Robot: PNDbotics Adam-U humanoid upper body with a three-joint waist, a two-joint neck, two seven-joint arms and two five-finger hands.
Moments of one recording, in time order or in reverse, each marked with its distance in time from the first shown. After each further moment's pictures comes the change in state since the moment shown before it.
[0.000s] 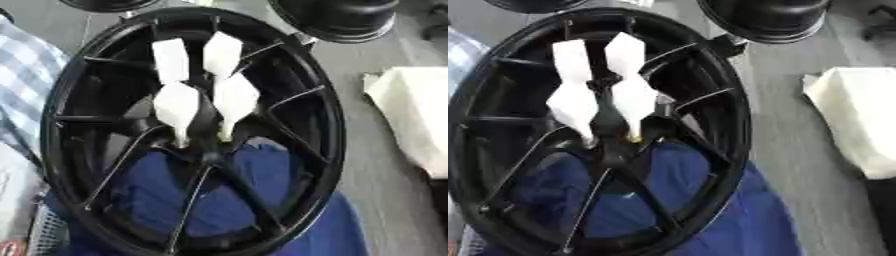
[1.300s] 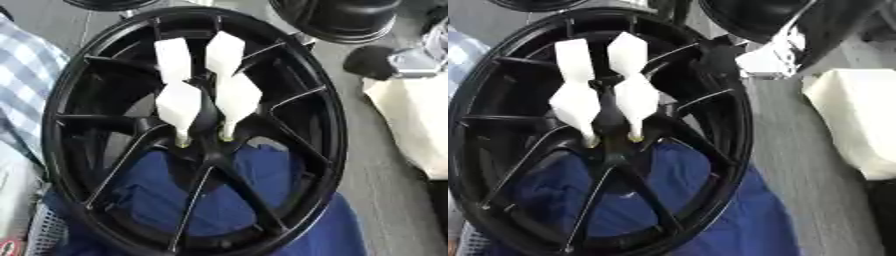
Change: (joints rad) left arm -0.015 0.003 -0.001 0.000 0.003 0.004 -0.005; right arm -0.026 0.050 0.194 -0.033 0.158 -0.031 0.194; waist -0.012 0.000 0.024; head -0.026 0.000
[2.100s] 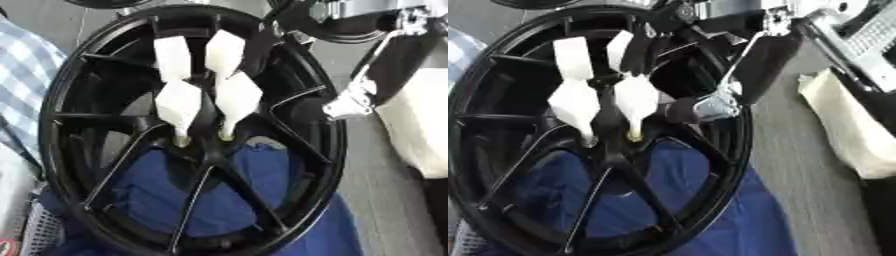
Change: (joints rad) left arm -0.007 0.000 -0.001 0.000 0.006 0.004 -0.005; right arm -0.010 0.080 0.063 0.050 0.105 0.003 0.038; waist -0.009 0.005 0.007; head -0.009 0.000
